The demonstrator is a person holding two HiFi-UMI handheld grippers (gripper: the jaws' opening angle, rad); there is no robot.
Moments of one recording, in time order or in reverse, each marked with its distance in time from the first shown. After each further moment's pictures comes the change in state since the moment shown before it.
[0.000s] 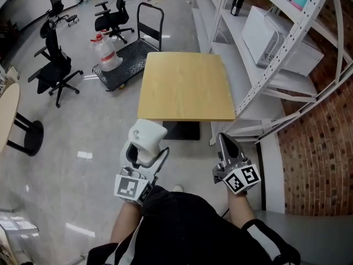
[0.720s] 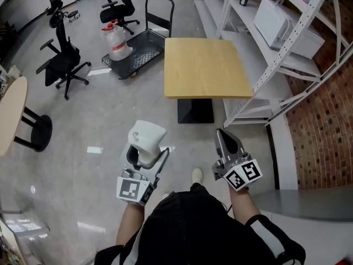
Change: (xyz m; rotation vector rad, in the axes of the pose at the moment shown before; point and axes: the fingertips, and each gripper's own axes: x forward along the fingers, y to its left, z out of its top) left arm -0.175 0.074 0.008 -0.011 0.033 0.003; right arm -0.013 0.190 -0.049 0.013 0.015 0.019
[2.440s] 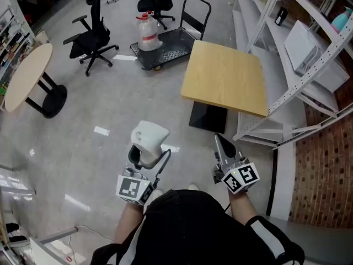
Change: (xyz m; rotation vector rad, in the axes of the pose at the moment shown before) left arm -0.023 -0.014 -0.013 0.005 -0.021 0.224; right arm 0.020 0.000 -0.021 -0.019 0.120 0.238
